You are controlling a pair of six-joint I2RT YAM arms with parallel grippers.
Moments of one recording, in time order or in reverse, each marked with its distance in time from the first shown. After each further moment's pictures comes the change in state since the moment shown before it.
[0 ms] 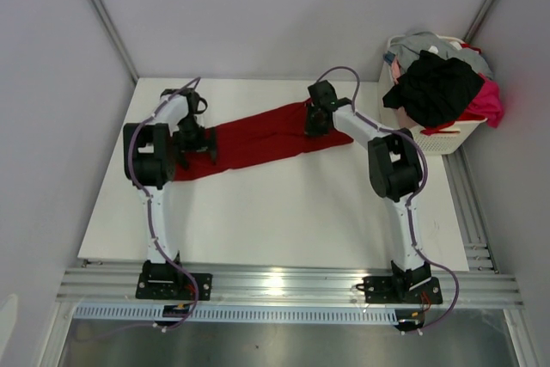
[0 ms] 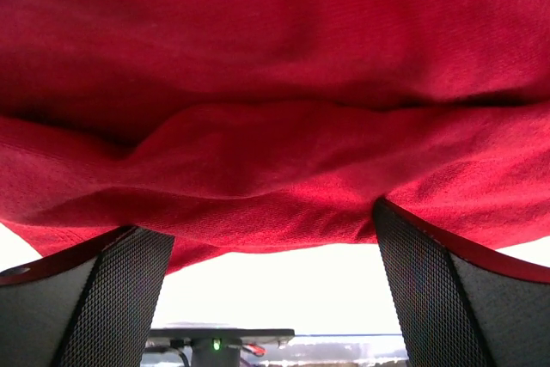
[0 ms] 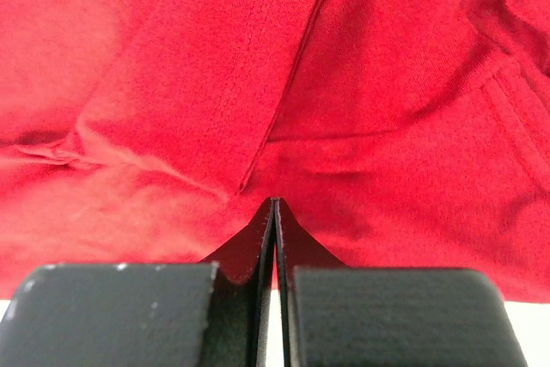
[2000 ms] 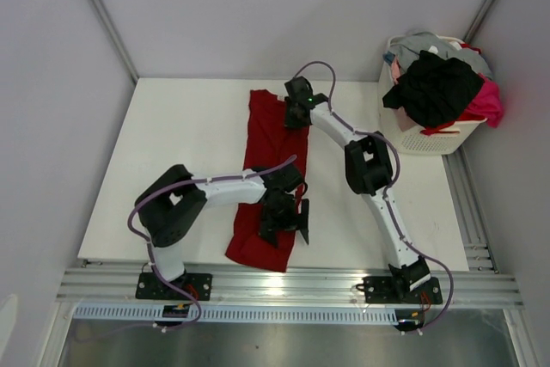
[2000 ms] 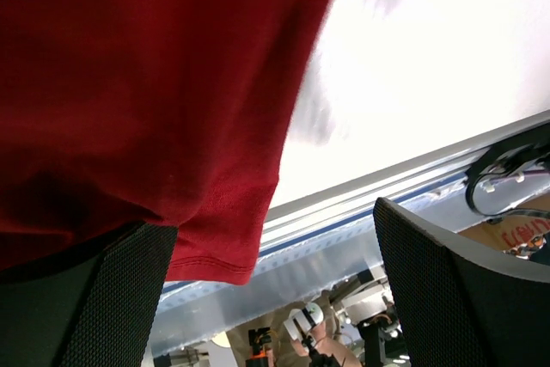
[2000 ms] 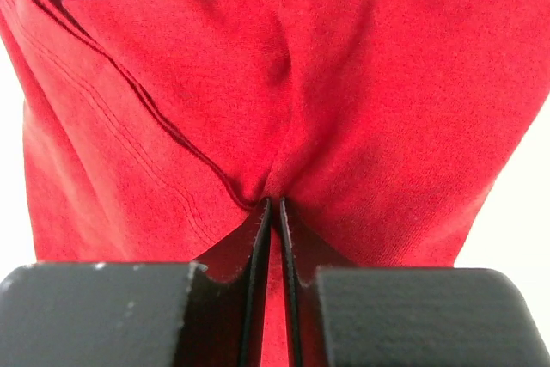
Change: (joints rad) left arm -0.912 -0.472 -0.748 0.535 0.331 -0.754; right arm 0.071 0.267 0.385 -0.073 0.062 0.033
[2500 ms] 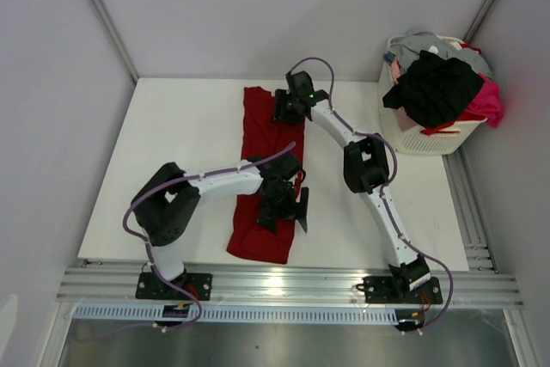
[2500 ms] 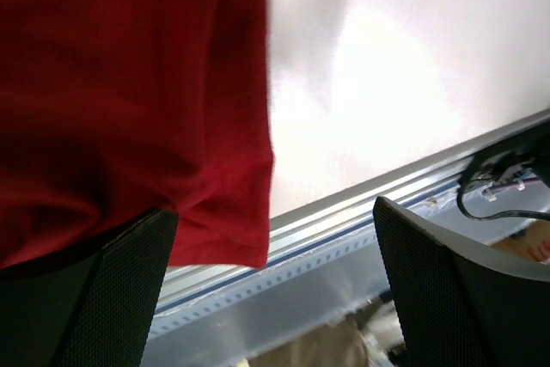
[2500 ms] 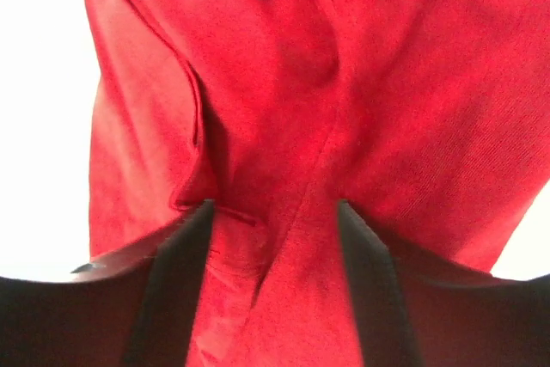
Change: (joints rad) left arm 0.058 0.000 0.059 -0.026 -0.028 0.098; right arm -0.008 0.123 0.225 -0.005 -0.161 -0.026
